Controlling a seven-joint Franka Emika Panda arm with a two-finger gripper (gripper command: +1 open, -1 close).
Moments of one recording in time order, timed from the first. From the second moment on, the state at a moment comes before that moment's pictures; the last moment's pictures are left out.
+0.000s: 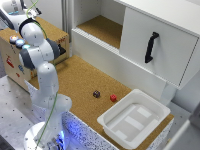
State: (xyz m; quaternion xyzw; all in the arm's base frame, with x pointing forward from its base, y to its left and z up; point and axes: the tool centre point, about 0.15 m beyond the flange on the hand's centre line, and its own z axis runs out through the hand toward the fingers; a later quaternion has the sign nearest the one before) arm 0.155 0.530 0.523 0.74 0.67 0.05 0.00
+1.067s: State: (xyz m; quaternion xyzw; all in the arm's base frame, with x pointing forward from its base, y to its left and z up) arm 0.148 0.520 0.482 0.81 0.59 0.00 0.03
